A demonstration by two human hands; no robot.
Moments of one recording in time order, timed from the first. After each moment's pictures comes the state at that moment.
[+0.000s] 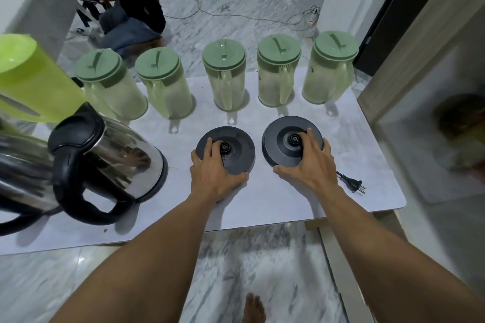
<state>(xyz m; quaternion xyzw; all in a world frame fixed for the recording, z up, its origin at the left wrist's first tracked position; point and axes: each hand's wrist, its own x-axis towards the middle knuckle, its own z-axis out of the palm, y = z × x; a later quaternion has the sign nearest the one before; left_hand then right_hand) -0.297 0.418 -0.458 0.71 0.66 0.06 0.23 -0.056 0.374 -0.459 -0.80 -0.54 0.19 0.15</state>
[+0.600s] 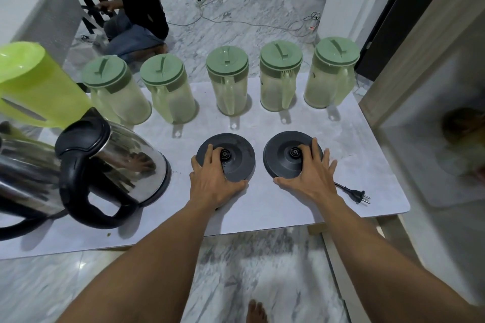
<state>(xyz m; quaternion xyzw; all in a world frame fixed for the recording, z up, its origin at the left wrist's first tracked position) -0.307 0.415 -0.459 0.72 0.65 0.06 0.23 -0.061 0.366 -0.476 -0.80 -0.54 0.22 0.12</state>
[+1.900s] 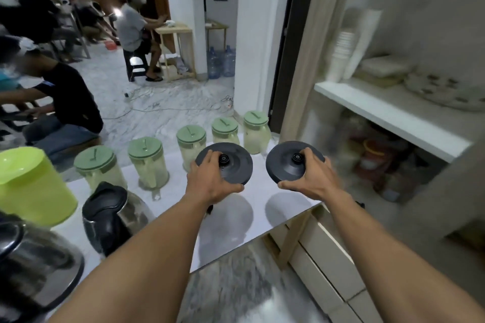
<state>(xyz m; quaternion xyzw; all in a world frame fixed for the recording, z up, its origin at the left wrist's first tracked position) -0.319 0.393 -0.278 0.85 0.45 0.14 0.23 -0.092 0.231 -0.255 -0.88 -0.43 0.09 0.18</state>
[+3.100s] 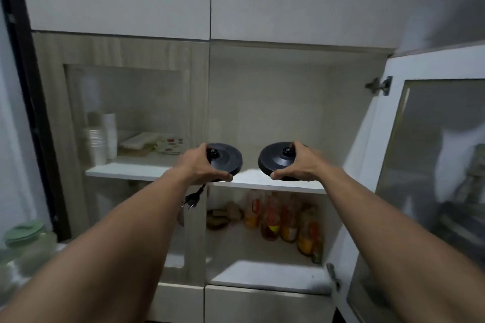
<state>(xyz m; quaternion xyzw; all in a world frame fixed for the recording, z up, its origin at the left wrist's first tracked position) -0.205 0.042 0.001 0.95 -0.06 0.12 0.27 -0.204 -0.250 0.020 -0.98 -0.03 -0.11 0.18</state>
